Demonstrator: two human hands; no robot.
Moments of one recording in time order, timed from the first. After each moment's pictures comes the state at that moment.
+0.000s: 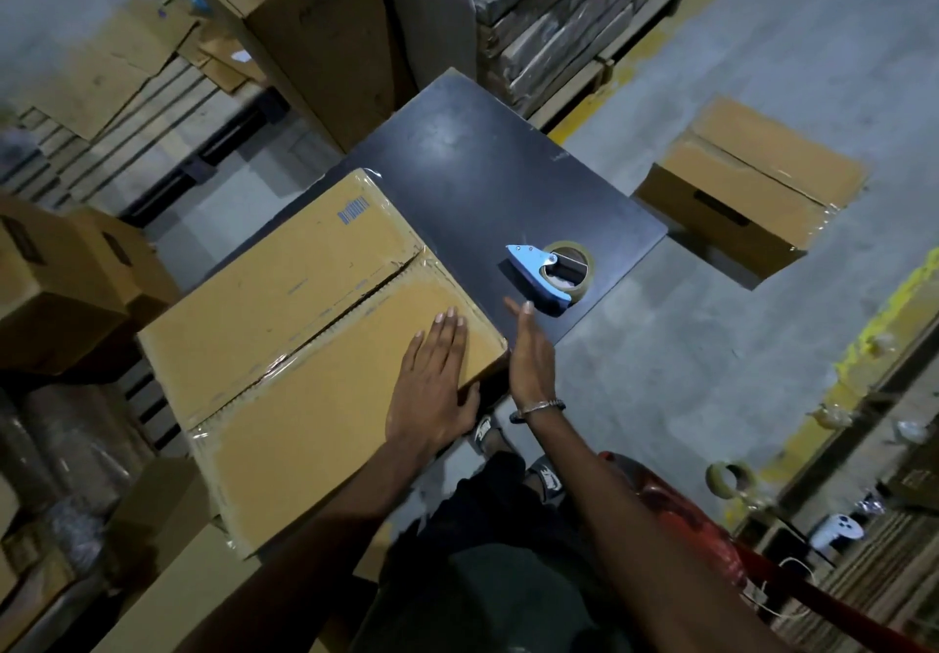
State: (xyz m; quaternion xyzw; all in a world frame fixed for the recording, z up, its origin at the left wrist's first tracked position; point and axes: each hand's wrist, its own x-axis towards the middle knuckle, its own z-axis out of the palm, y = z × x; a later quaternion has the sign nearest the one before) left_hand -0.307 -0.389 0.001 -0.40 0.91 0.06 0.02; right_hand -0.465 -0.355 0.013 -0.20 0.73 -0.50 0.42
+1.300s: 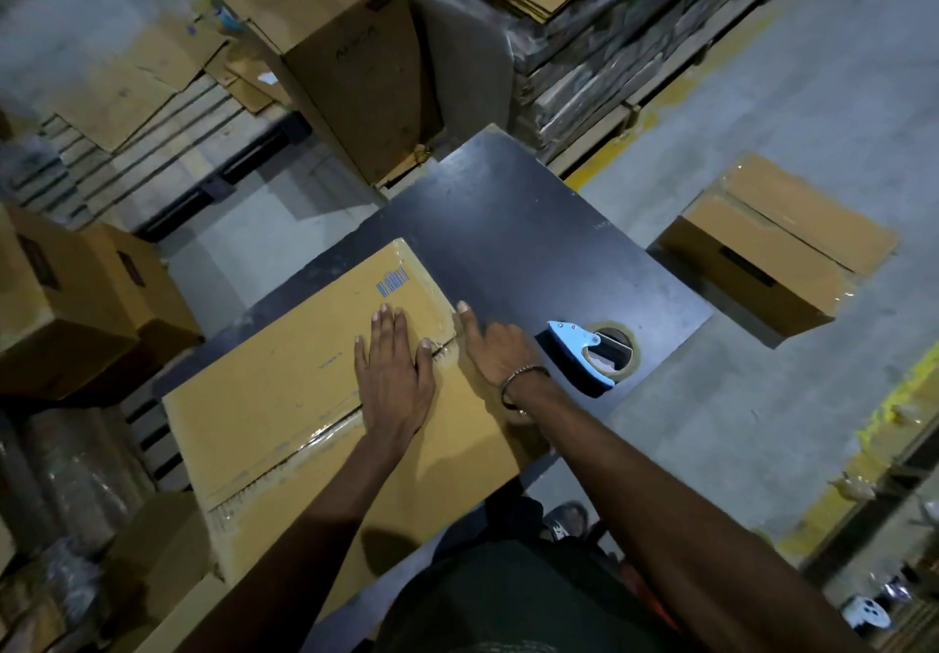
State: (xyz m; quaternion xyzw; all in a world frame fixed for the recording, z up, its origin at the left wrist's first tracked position) left_hand -0.285 -0.545 -0.001 -0.62 0.78 0.10 -0.07; right_hand -0.464 -0.530 0.022 -0.44 0.79 -0.15 0.41
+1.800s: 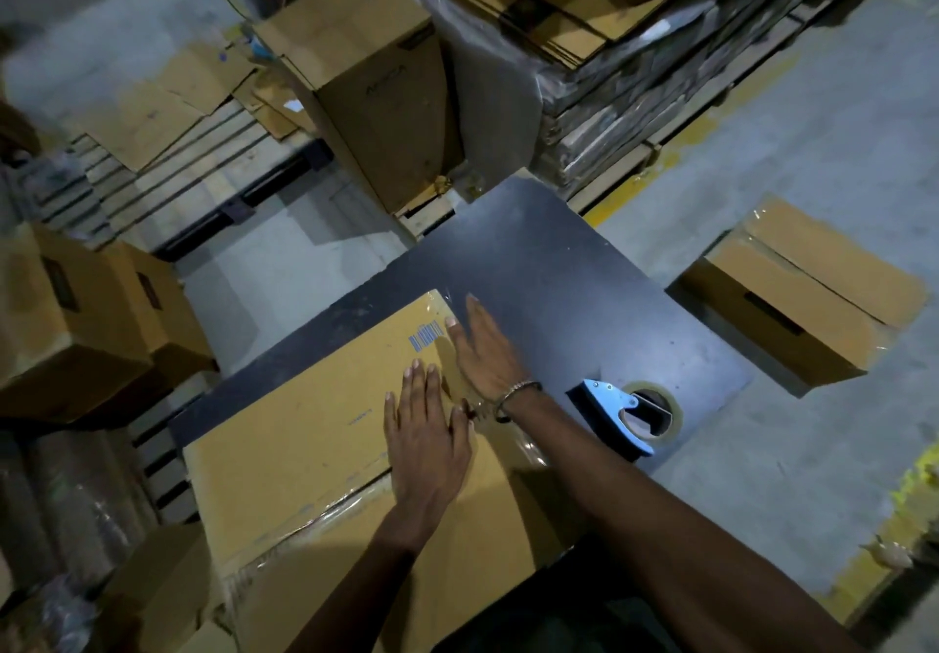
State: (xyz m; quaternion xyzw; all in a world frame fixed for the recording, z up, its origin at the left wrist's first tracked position) left_hand -0.284 -0.547 -0.005 -0.62 0.78 0.09 -0.05; right_hand -0.438 -0.613 0.038 -0.51 0.70 -0.25 0.44
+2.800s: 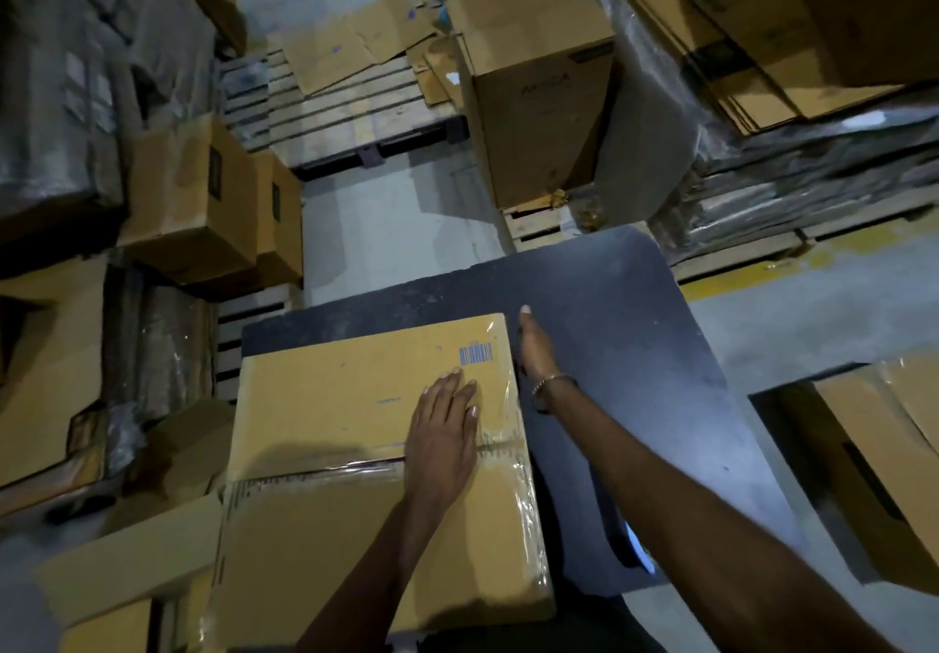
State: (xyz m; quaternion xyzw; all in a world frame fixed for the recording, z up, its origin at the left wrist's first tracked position) left_hand -0.306 -0.560 -0.001 -0.67 0.72 0.09 -0.16; right_hand -0.459 -0.702 -0.007 -0.32 0.65 -0.26 0.64
